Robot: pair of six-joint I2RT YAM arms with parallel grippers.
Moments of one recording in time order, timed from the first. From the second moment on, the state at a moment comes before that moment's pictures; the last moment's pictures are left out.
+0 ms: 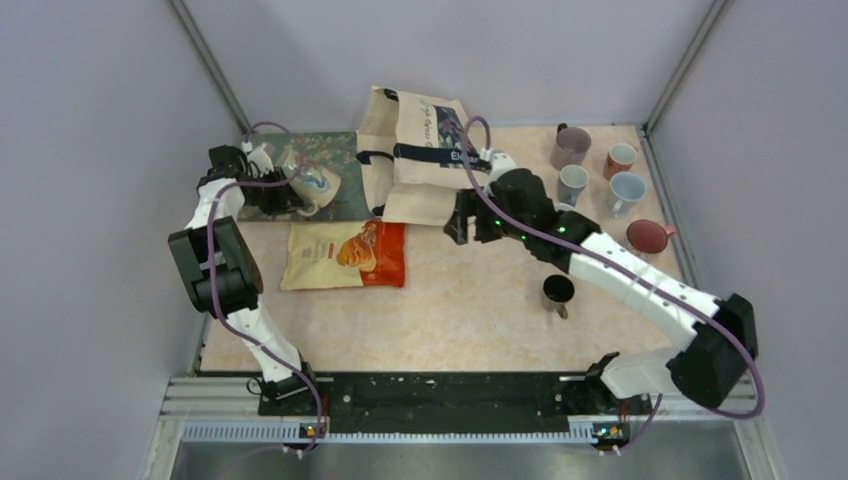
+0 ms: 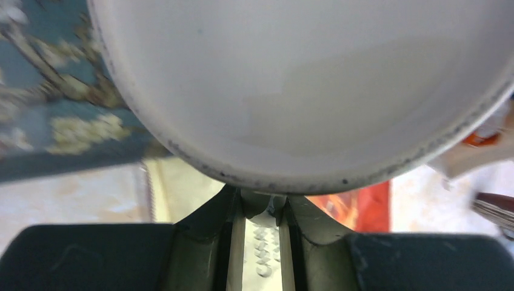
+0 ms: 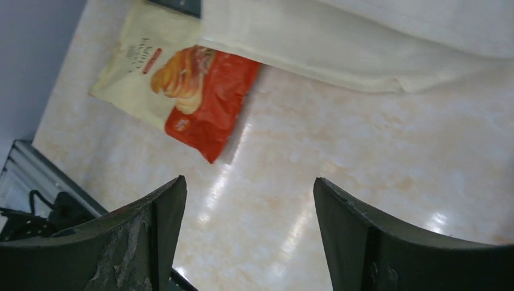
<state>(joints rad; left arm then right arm) 0.35 1.93 1.50 -0.60 0.63 0.05 0.70 1.27 1.14 -0.45 0.03 0.42</state>
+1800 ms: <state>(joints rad) 0.32 1.37 1.39 -1.01 1.01 0.27 0.79 1.72 1.62 -0.11 -0.16 0.49</state>
